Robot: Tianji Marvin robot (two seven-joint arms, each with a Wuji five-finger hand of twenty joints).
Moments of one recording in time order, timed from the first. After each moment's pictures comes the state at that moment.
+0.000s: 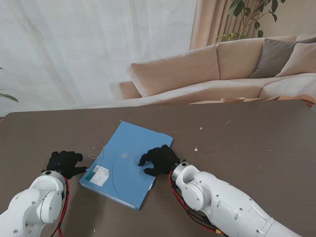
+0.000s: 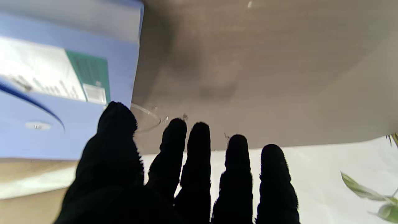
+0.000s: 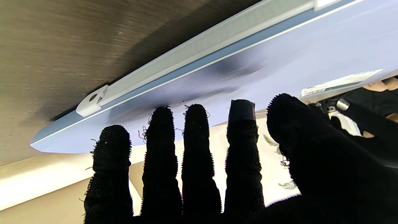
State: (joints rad) left arm 1.81 -1.04 -1.45 -1.78 1.15 0.24 -0.23; right arm -1.24 -1.14 0.62 -1.32 -0.79 -0.02 -0.20; left_hand 0.95 -0.17 0.02 -0.03 0.60 0.20 0.33 0.54 0.57 0.18 0.45 0.59 0.35 0.27 0.39 0.76 0.11 0.29 0.54 0.96; right_hand 0.48 -0.52 0.83 -0.07 0.69 -0.22 0.63 0.30 0.75 0.01 0.57 0.41 0.64 0.07 0.56 0.49 0.28 0.26 1.23 0.85
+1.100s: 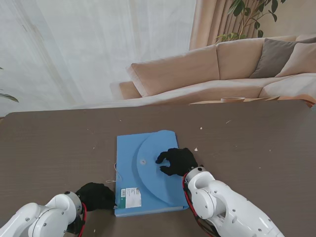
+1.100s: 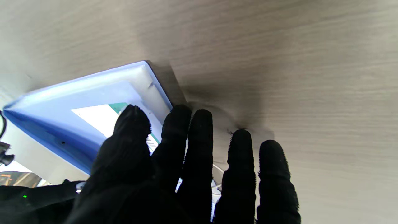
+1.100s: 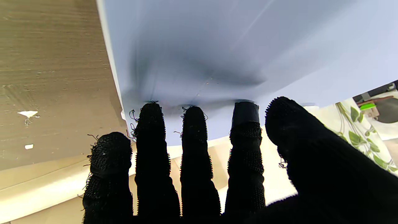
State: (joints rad) left arm 1.96 -0.99 -1.38 -2.00 0.85 0.09 -0.55; right arm -1.47 -1.10 0.86 -1.54 -0.85 0.18 -0.11; left_hand 1.05 -0.15 0.04 -0.03 0.77 0.20 0.30 0.46 0.70 0.19 0.48 0.59 0.37 0.30 0.53 0.75 0.09 0.29 0.80 0.82; right_hand 0.49 -0.49 0.82 -0.07 0.66 -0.27 0.64 0.33 0.70 0.03 0.63 0.44 0.68 0.18 0.66 0.54 0.35 0.28 1.40 0.94
